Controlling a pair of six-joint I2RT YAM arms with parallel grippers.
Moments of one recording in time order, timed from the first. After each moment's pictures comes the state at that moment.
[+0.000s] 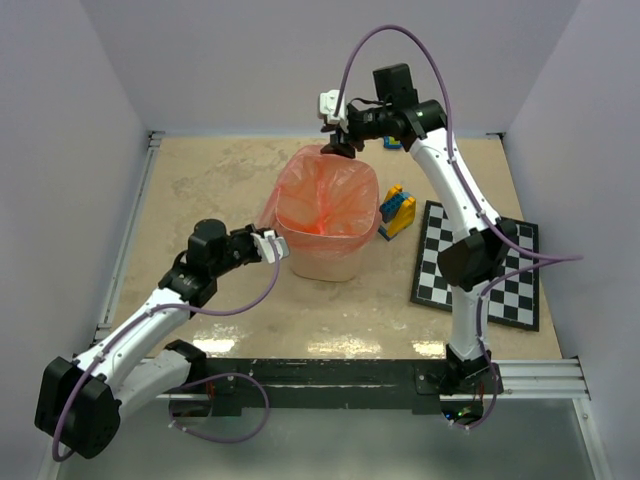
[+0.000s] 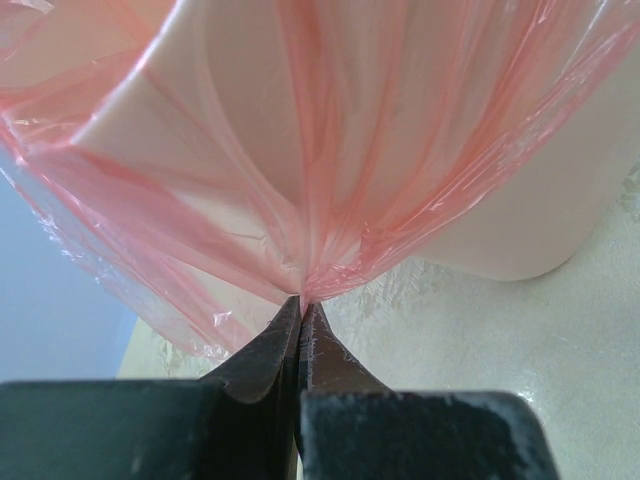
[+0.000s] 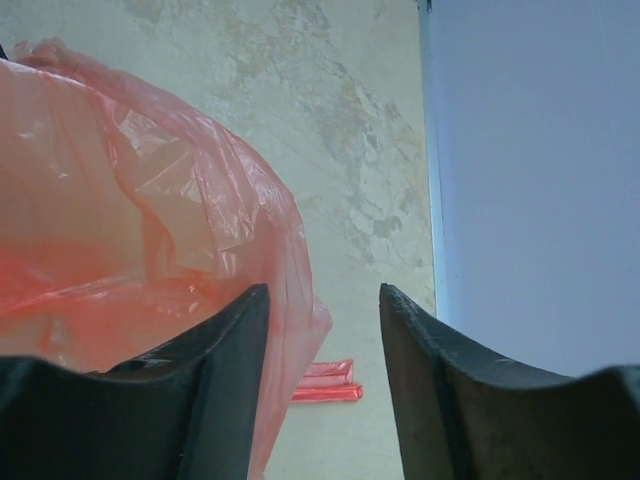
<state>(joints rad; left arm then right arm) -0.44 0.95 0.56 0.05 0.31 0.85 0.42 2.06 2.37 -0.94 -0.78 -0.98</state>
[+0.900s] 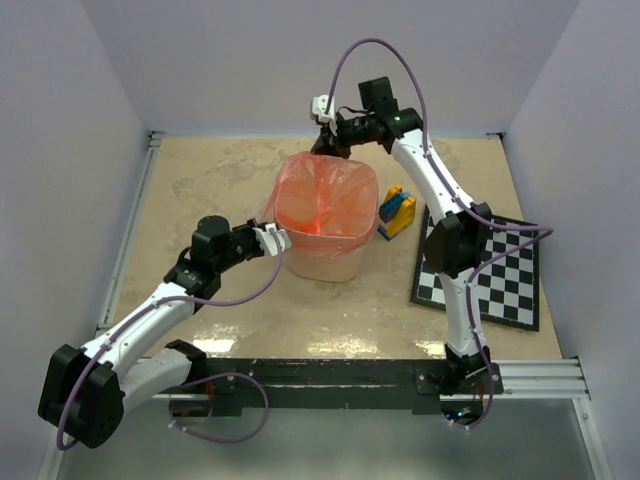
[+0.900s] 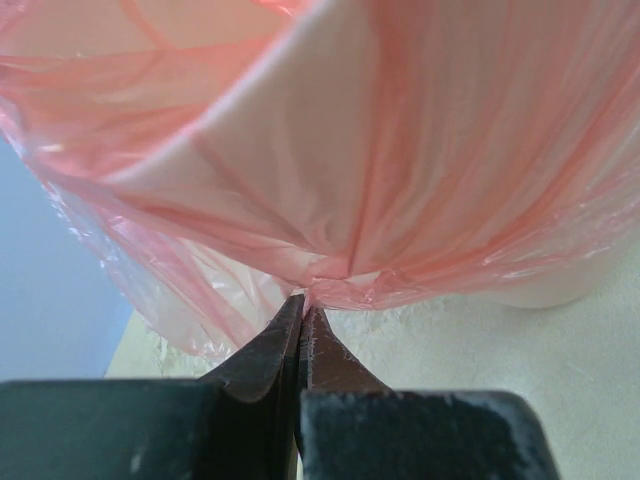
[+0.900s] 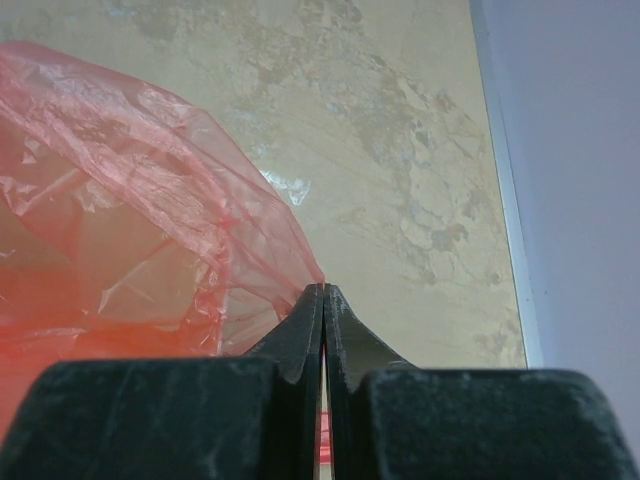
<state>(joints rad) -0.44 1.01 0.57 0.12 0.29 0.81 0.42 2.24 2.38 -0.82 -0.86 -0.85</state>
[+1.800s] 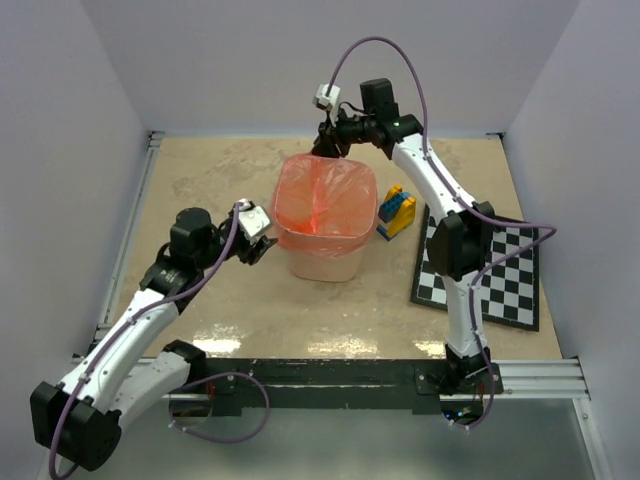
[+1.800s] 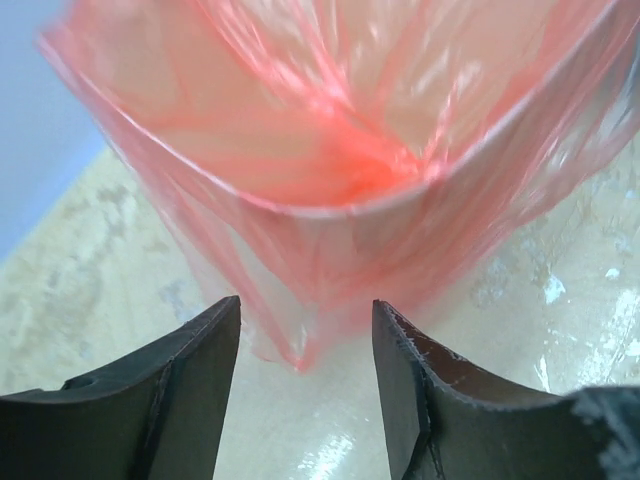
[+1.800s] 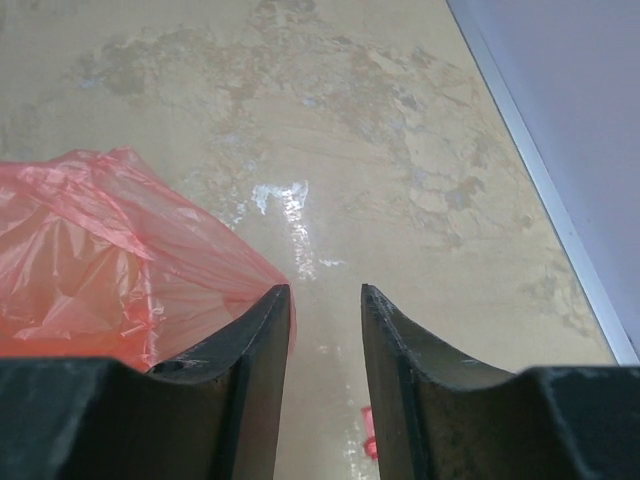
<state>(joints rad) -0.39 0.90 0.66 -0.08 0.42 0.39 0.41 2.22 2.28 -0.63 -0.79 -0.47</state>
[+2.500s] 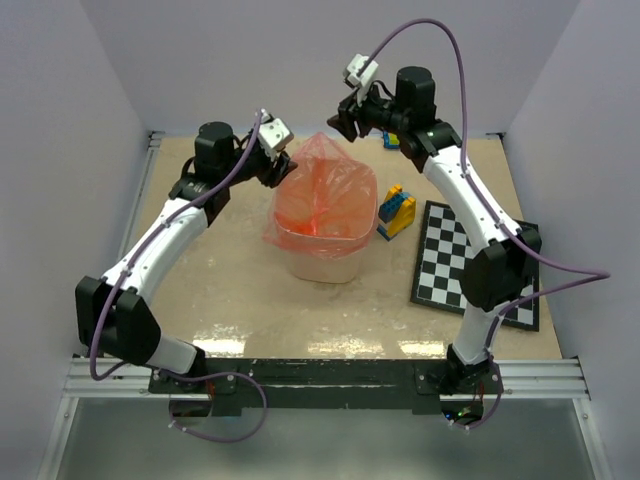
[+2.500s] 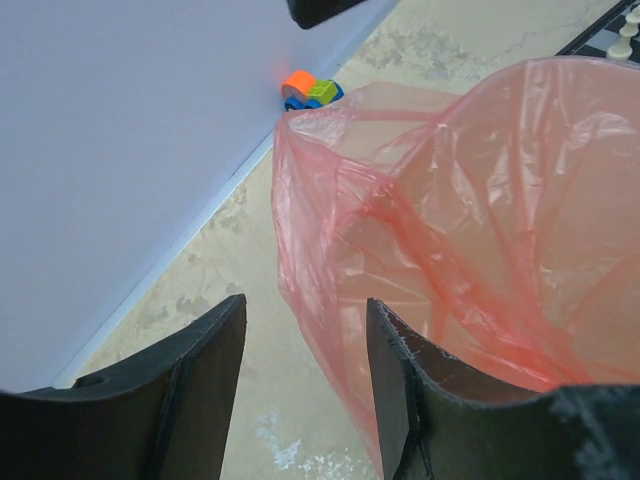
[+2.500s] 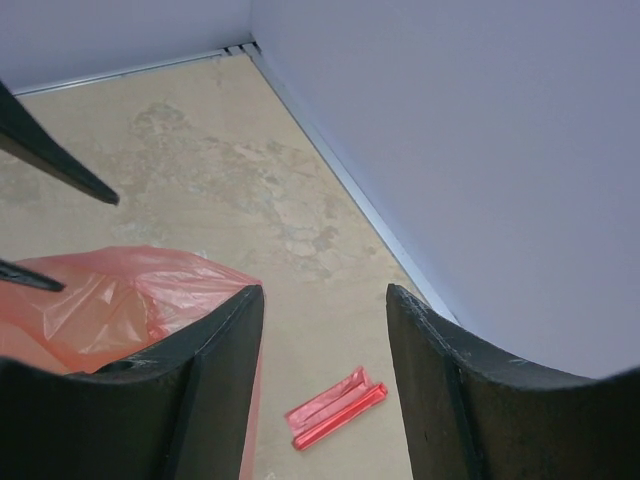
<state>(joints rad) -0.33 1.43 1.29 -0.09 0.50 0.37 0.38 1.85 1.96 -0.29 -0.53 -0.34</state>
